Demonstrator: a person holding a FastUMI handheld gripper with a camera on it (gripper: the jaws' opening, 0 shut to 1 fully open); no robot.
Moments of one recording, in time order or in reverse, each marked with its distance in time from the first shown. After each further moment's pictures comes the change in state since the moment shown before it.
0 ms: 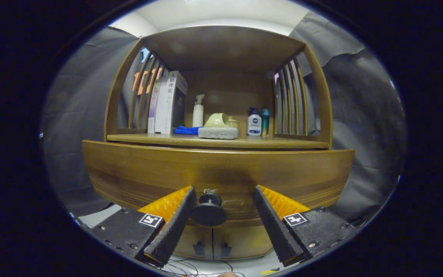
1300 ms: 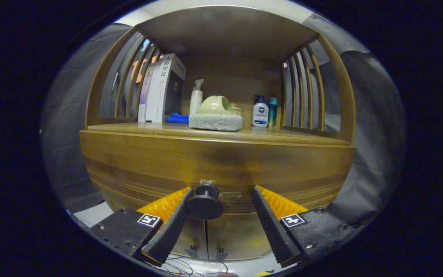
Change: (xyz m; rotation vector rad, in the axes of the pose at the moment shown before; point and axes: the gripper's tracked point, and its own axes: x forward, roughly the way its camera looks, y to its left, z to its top) arm 0.057 -0.006 -0.009 -0.051 0.091 0.007
